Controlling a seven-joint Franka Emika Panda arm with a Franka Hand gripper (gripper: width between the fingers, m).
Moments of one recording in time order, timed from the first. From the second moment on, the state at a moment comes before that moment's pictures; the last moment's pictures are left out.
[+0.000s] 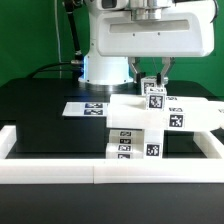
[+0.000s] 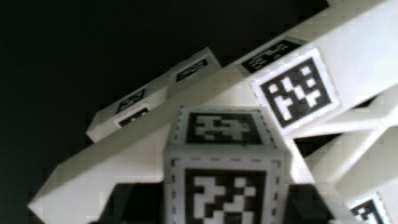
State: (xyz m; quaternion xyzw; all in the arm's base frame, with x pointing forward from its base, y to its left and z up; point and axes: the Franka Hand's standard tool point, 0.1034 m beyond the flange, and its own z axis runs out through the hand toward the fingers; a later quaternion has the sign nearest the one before) arm 0.550 0.044 0.123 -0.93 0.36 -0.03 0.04
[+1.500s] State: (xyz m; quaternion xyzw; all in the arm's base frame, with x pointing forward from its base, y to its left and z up) arm 0.548 0.061 0.122 -0.94 0.34 -0.03 0.05
